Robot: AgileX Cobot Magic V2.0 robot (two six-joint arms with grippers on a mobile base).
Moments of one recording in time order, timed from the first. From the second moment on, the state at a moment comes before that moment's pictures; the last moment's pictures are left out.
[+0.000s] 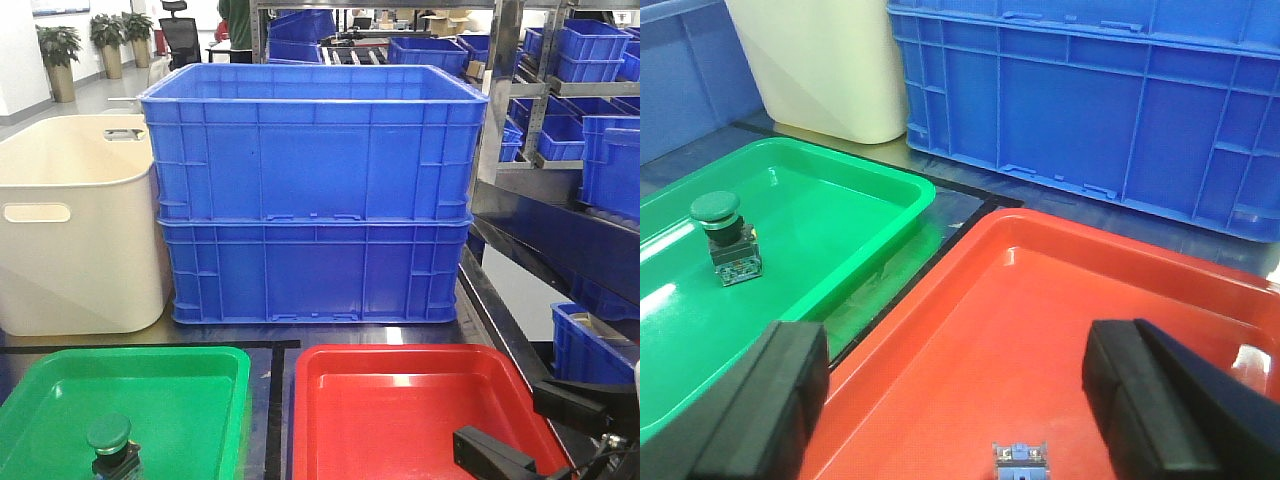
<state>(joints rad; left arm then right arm) 0.00 -0.01 0.03 -0.02 0.07 -0.04 0.49 0.80 -0.68 0.26 0.27 -0.21</state>
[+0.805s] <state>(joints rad) 0.00 -0.01 0.03 -0.02 0.07 -0.04 0.49 0.48 -0.47 0.18 0.20 -0.22</state>
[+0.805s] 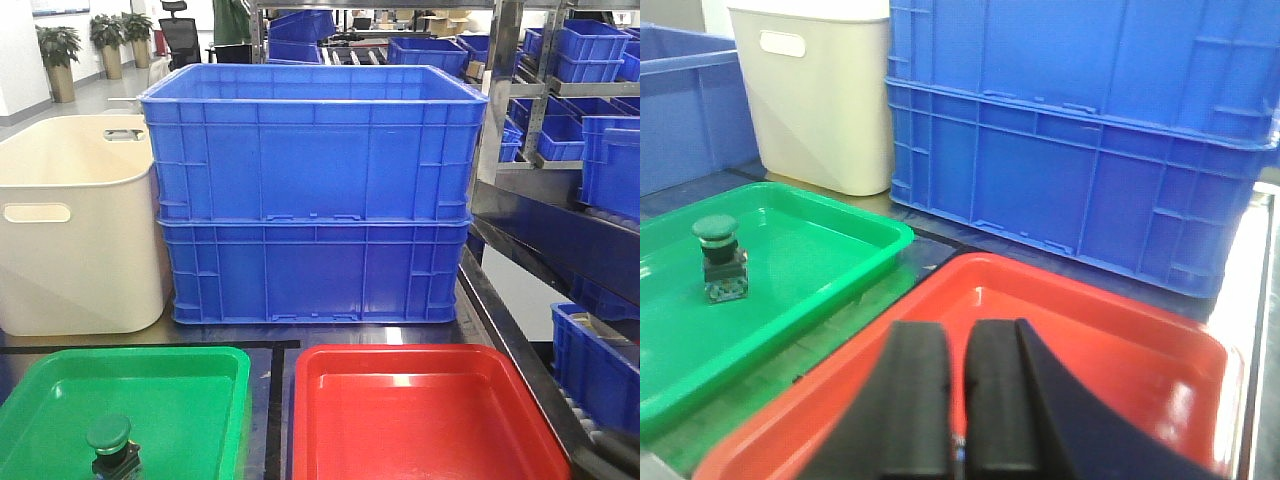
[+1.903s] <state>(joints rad) 0.00 -0.01 0.03 -0.02 0.07 -0.04 -0.04 -0.01 0.03 -0.10 0.05 0.06</state>
